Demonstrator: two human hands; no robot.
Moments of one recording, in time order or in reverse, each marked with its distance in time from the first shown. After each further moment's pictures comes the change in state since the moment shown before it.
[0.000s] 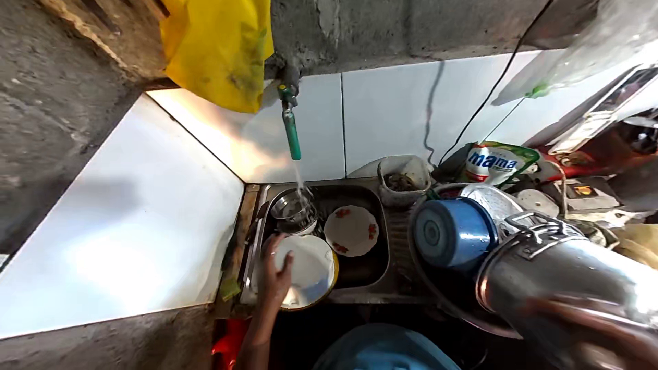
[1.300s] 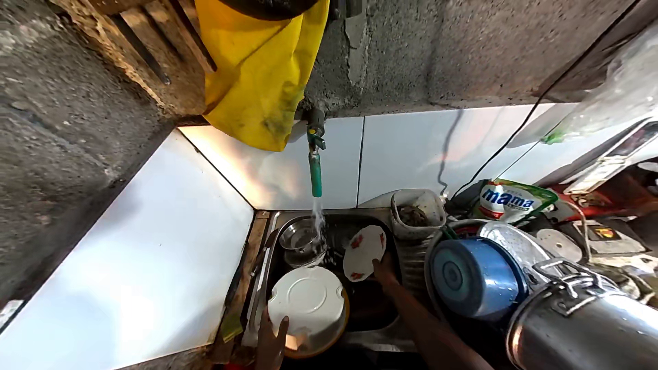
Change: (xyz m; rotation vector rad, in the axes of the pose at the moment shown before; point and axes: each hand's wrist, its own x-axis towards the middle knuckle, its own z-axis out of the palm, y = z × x) left_hand -0.050 -0.101 0.007 -0.134 0.038 -0.475; right_hand 0.135 0.262 0.217 0.130 0.259 1.128
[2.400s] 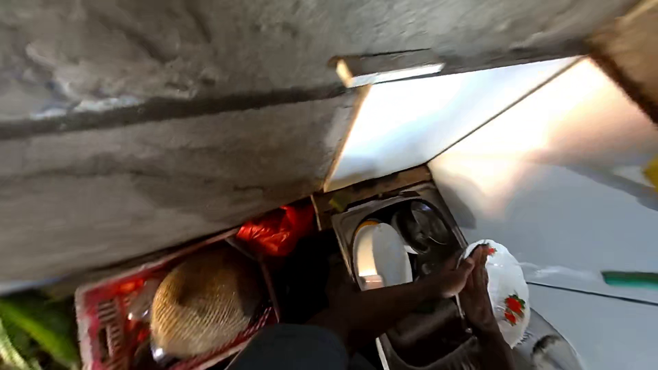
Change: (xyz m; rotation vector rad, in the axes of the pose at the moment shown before) left_hand 0.053 0.159 0.081 -1.062 -0.174 0.127; right_hand -0.017 -0.086 0.070 -1.006 -0.646 -1.367
